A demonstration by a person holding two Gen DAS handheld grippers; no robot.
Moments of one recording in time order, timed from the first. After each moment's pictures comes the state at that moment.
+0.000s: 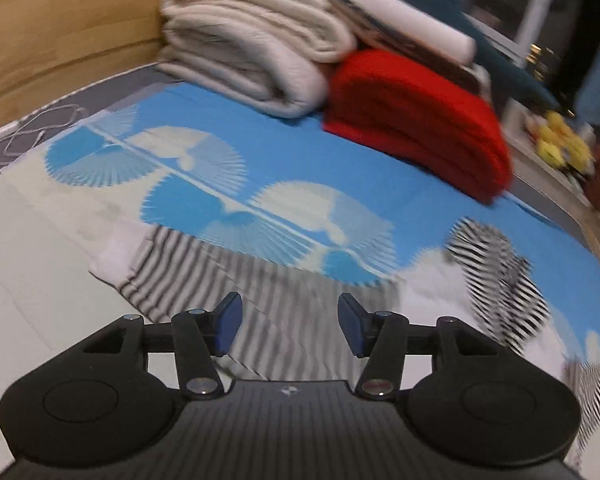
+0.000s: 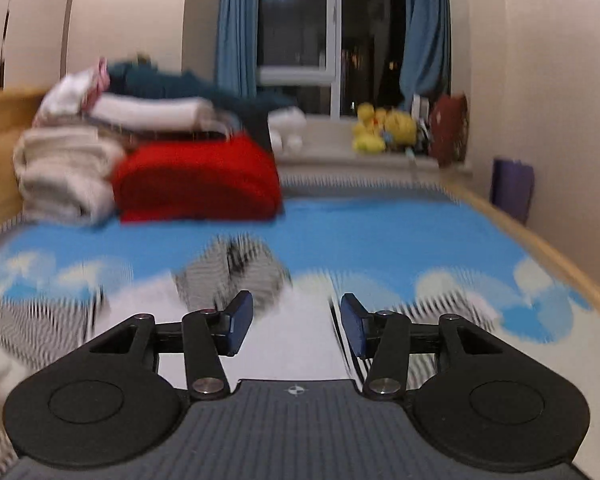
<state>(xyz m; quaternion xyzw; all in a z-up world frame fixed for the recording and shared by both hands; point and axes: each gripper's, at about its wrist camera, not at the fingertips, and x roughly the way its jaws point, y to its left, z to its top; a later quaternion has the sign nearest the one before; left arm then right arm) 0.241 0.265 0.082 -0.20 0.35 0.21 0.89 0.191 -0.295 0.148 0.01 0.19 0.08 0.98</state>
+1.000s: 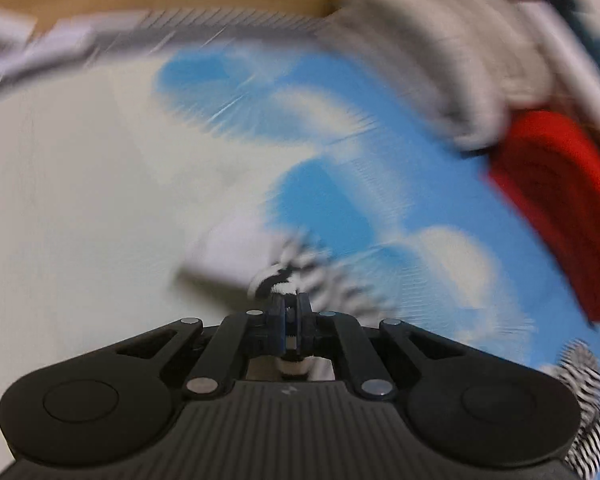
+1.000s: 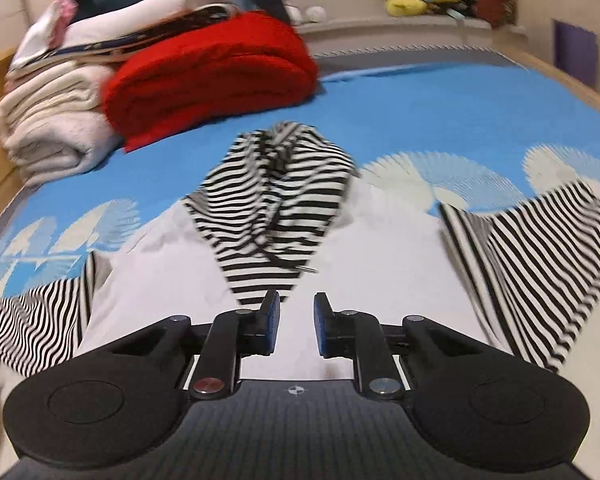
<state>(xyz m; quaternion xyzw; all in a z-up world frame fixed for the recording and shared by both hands) 0.275 0.373 0.019 -0.31 0.31 0.35 0.83 0.360 -0.240 0.041 0.10 0.38 0.12 0.91</state>
